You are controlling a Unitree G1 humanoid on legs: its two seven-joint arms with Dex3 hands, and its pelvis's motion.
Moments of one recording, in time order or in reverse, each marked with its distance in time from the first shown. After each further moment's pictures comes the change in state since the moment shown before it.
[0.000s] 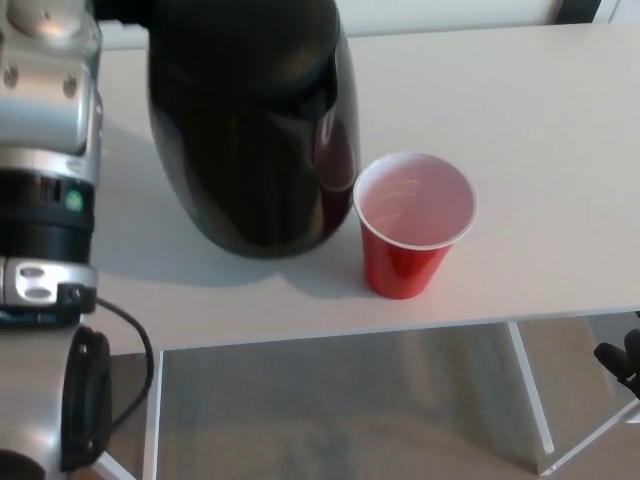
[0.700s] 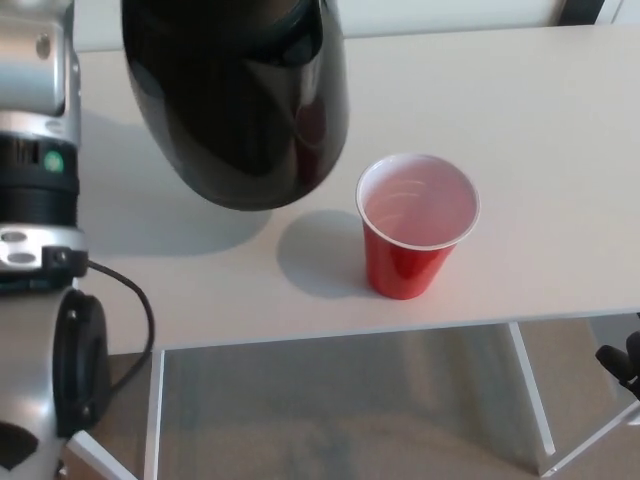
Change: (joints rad) left_arm -0.138 0.041 0.036 0.055 0.051 -0.038 0.018; right_arm 0.012 0.001 0.003 -0.011 0.003 0.000 -0.004
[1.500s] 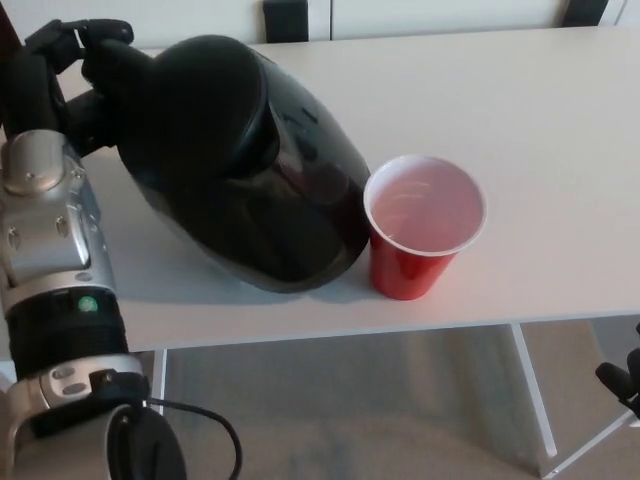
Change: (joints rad) left_arm 0.330 -0.282 0.405 -0.115 0.018 -0.139 -0.007; right_arm 0.044 0.015 0.001 -0.037 0.016 0.018 -0.023
